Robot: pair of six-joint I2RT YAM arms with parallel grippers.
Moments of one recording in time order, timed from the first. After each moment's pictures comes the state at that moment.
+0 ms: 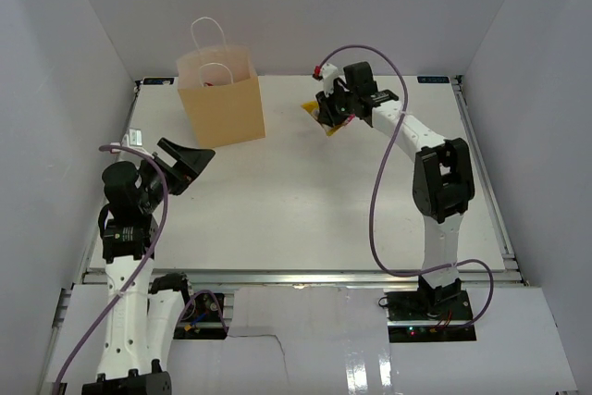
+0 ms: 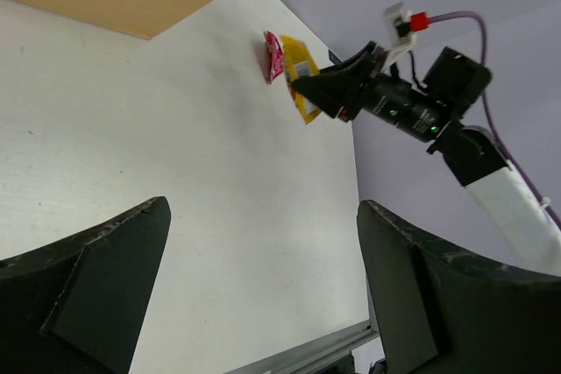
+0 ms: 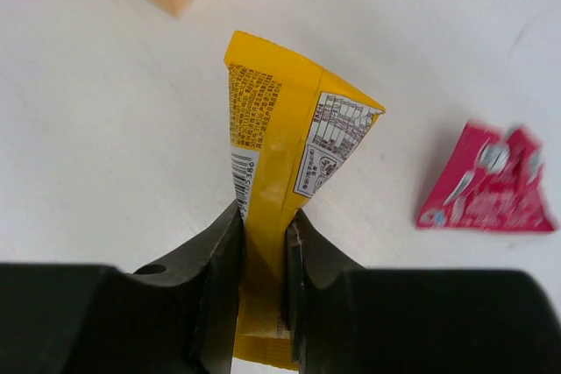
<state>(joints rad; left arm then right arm) 0.12 0.66 0.76 -0.33 0.48 -0.84 0.41 2.07 1.72 -0.37 -0.37 -0.29</state>
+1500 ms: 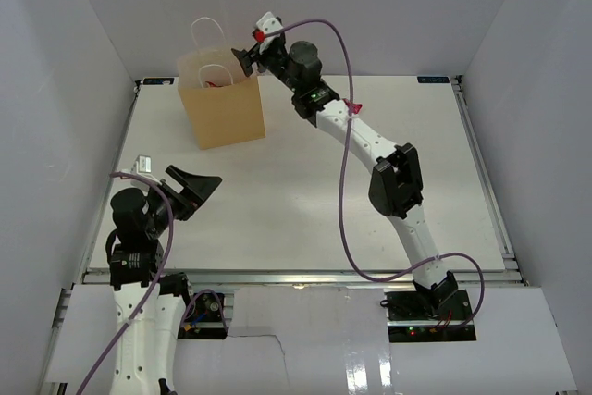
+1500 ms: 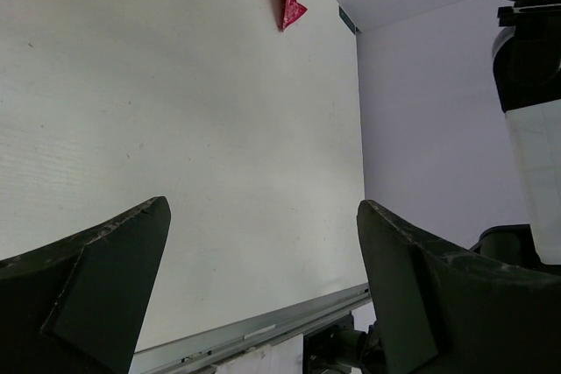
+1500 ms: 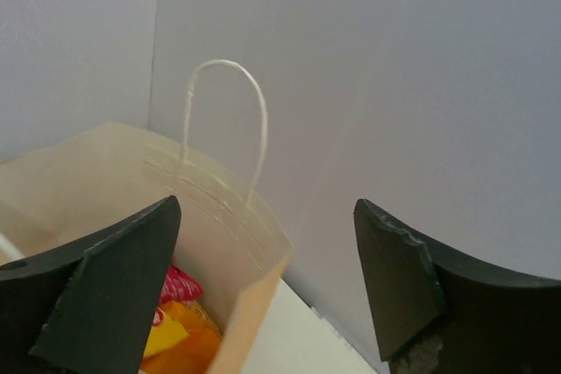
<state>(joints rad) 0.12 0.44 0.60 -0.44 0.53 -0.86 0.70 2.35 2.30 0.36 -0.16 -0.26</state>
